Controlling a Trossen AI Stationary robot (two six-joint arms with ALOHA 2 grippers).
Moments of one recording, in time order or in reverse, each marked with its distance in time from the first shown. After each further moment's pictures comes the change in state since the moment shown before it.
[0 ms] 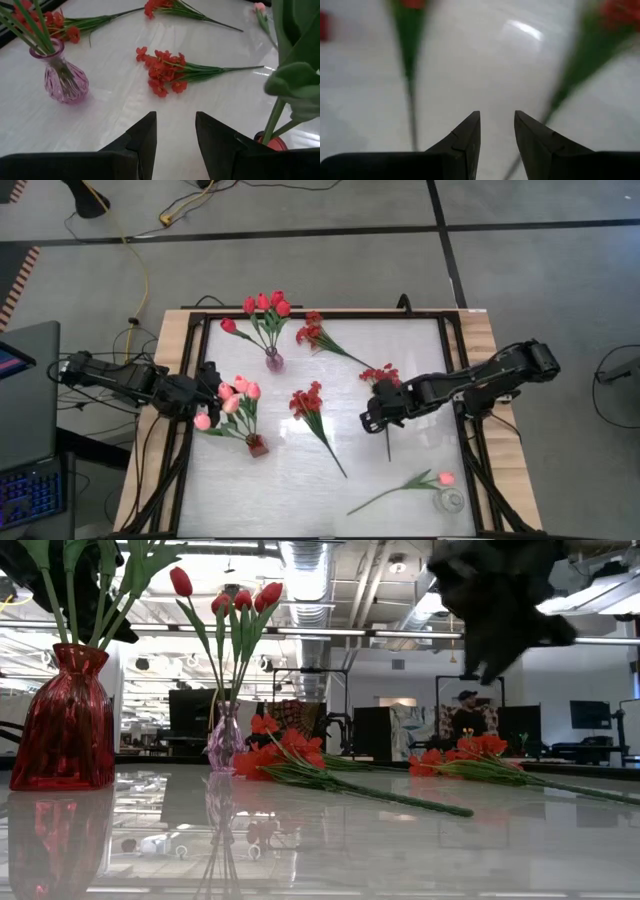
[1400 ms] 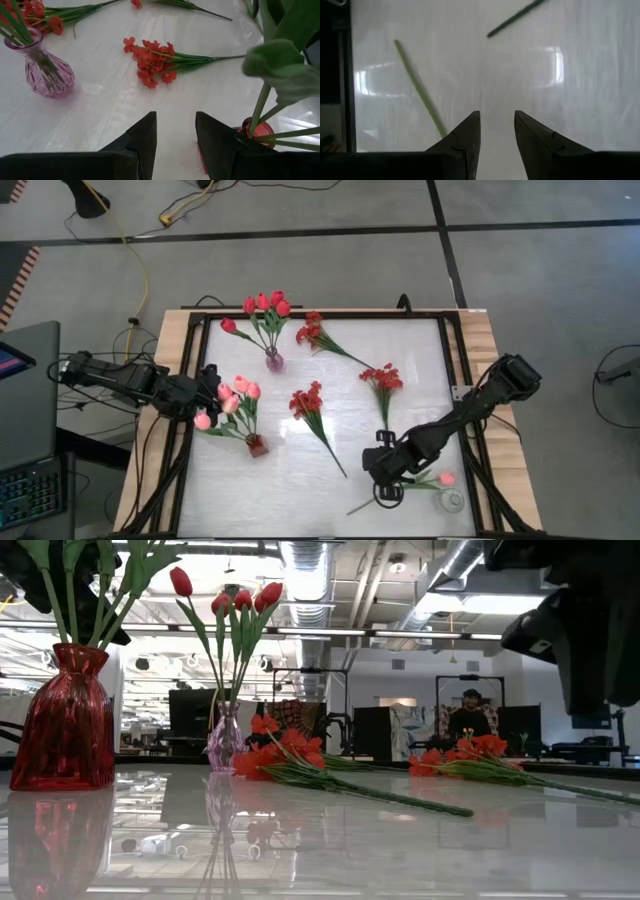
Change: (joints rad) left arm -0.001 0.000 0.000 -0.019 0.069 0.006; right arm 0.344 0.230 0.022 0.250 -0.090 -0.681
